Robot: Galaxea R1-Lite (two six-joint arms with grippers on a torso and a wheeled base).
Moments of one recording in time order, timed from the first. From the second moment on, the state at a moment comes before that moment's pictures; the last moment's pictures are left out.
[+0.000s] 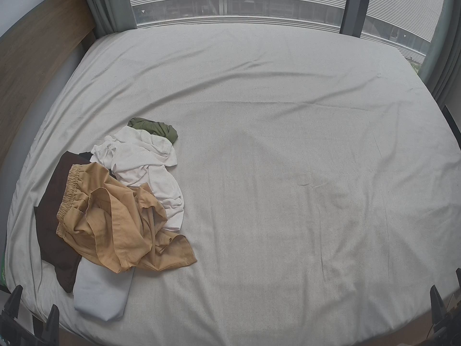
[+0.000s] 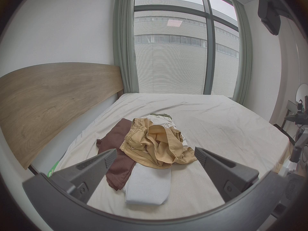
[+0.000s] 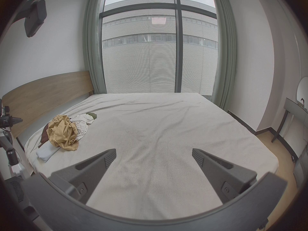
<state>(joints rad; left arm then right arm) 0.00 0.02 -0.02 0.00 -0.01 0.00 -0.02 0.02 -0.02 0.00 0.02 0.00</state>
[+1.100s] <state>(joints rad) 0.00 0.02 -0.02 0.00 -0.01 0.00 0.09 0.39 -0.20 -0.19 0.17 0.03</state>
